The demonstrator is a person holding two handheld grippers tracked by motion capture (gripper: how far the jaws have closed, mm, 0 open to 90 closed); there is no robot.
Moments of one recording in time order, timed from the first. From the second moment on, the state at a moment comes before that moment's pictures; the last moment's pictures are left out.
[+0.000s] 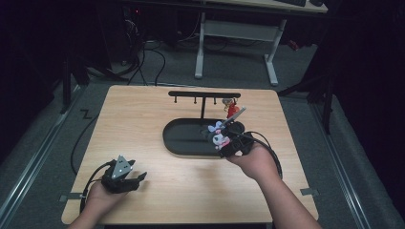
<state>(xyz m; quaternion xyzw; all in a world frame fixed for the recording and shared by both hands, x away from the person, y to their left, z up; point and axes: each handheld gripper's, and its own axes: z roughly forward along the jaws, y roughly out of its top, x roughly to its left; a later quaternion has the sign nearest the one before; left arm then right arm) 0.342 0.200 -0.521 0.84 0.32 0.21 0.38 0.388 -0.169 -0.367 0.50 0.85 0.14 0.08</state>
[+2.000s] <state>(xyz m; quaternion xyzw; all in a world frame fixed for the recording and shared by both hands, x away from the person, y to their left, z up) 0.343 0.201 -0.523 0.85 0.31 0.20 0.37 0.462 -0.158 -0.385 0.53 0.84 0.15 0.06</state>
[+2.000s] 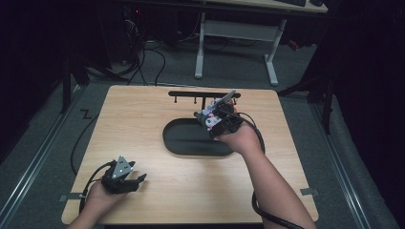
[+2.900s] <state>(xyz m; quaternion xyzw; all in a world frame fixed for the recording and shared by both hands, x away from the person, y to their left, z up) 0.343 0.200 -0.524 0.85 0.31 0.20 0.37 0.466 -0.161 -0.402 0.54 0.82 0.17 0.05</state>
